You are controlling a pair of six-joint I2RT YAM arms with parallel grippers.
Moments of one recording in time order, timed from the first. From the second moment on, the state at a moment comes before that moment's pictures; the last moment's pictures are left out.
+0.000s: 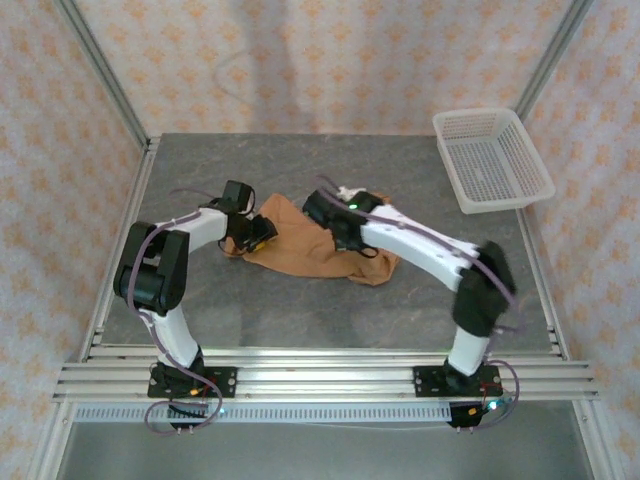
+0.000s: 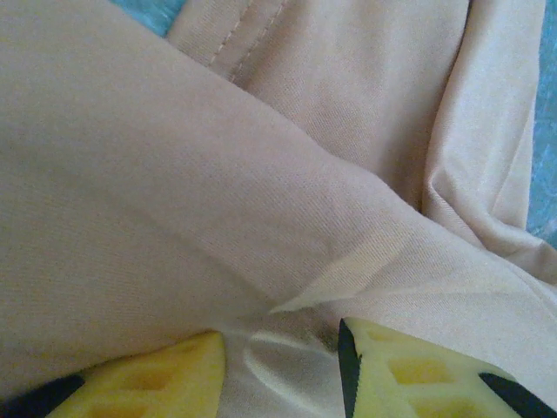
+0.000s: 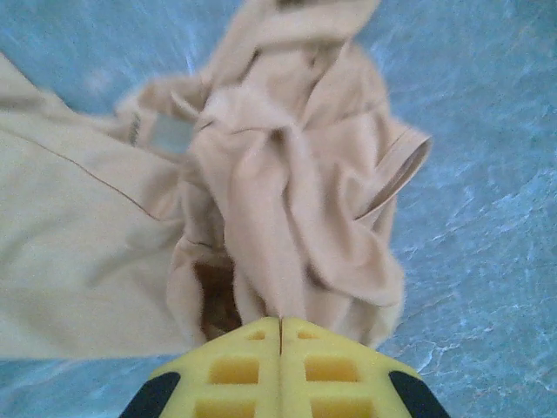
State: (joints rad) left arm -0.15 1.82 1.06 -0.39 0.30 -0.73; right arm 0.84 1.68 1.55 -1.16 0.52 0.75
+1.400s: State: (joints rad) left arm -0.20 1.72 1.01 -0.44 0.25 -0.75; right arm 0.67 1.06 0.74 -0.70 0.21 0.92
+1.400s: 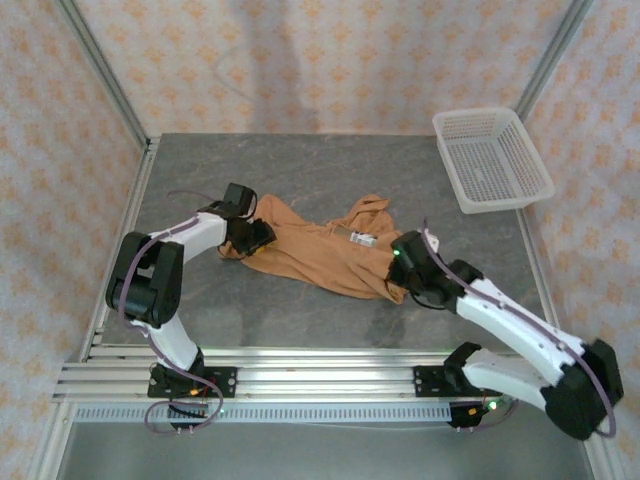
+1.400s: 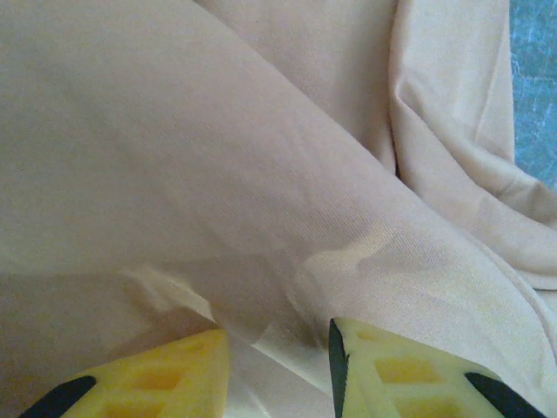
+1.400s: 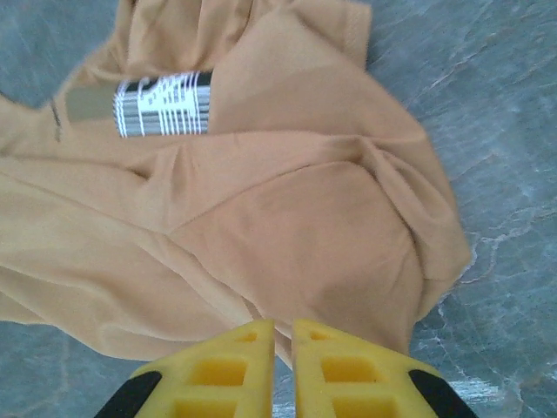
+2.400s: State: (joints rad) left arm -0.22 1.72 1.03 -0.44 0.24 -0.75; right arm 0.68 1.54 0.92 -0.85 0.41 0.85
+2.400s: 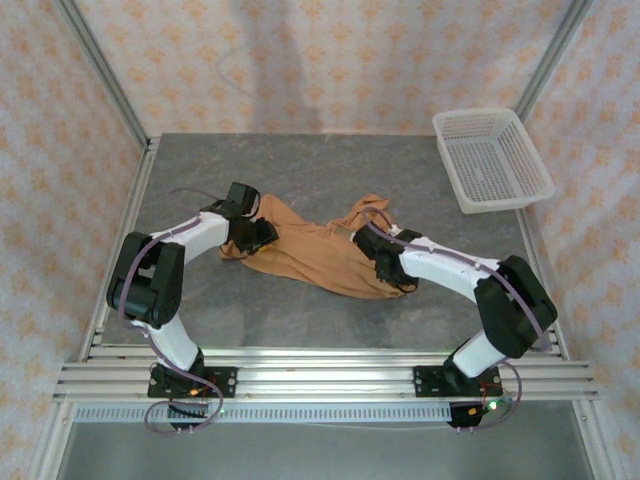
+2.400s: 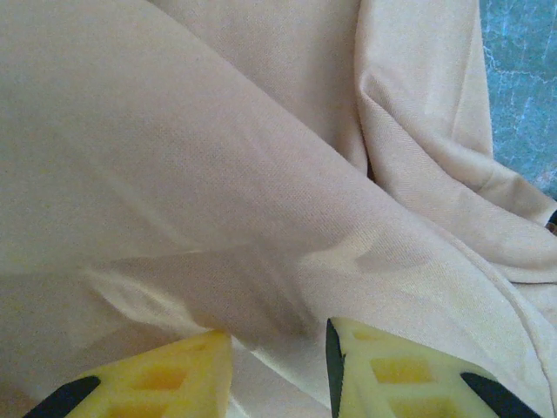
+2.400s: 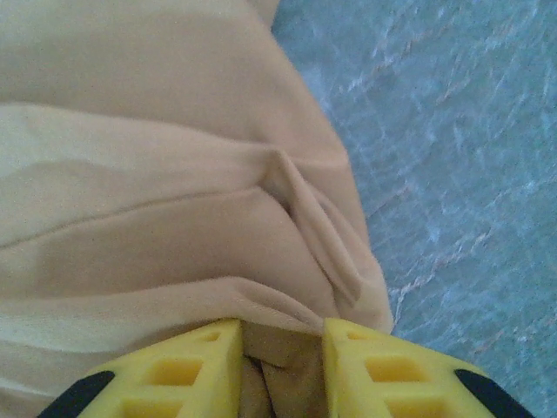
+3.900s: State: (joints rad) left arm -0.25 1.78 1.03 -0.41 0.19 -0.75; right arm 0.36 1.07 0.68 -0.64 0.19 0.88
